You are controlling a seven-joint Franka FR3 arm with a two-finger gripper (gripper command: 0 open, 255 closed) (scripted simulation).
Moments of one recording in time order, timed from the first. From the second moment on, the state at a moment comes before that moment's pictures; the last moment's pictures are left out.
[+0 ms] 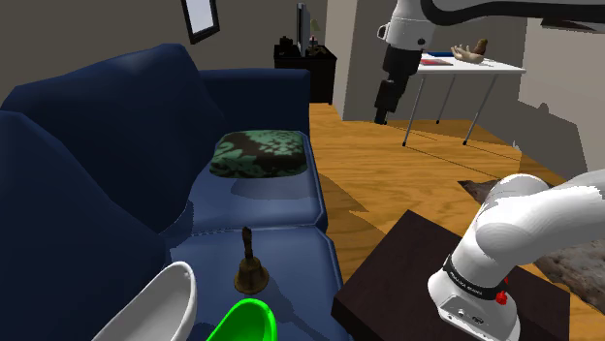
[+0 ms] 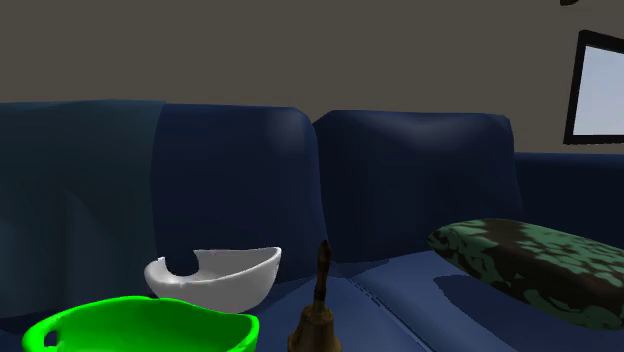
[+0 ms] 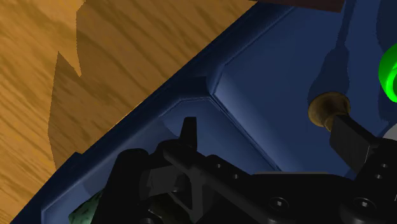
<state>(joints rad) -0.01 -0.76 0.02 -2.29 0.02 1.59 -0.16</state>
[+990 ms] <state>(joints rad) 0.05 -0.51 0.21 -2.38 0.12 1.94 0.03</state>
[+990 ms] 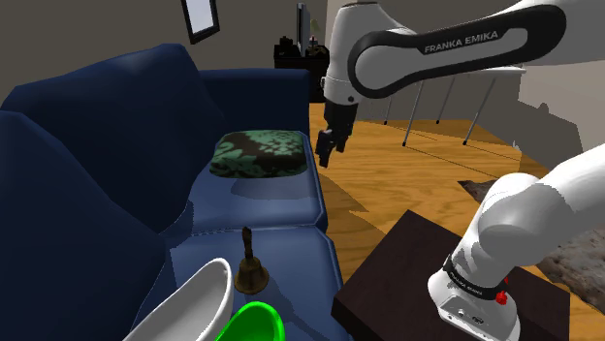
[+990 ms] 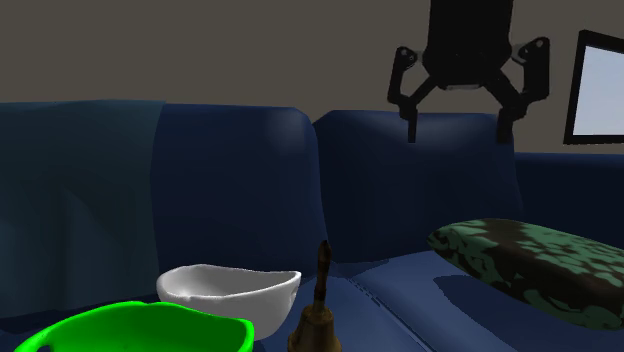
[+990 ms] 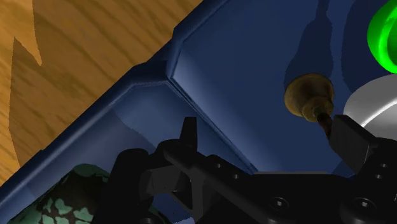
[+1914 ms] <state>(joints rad) 0.09 -0.05 0.39 -2.24 0.03 2.26 0.28</state>
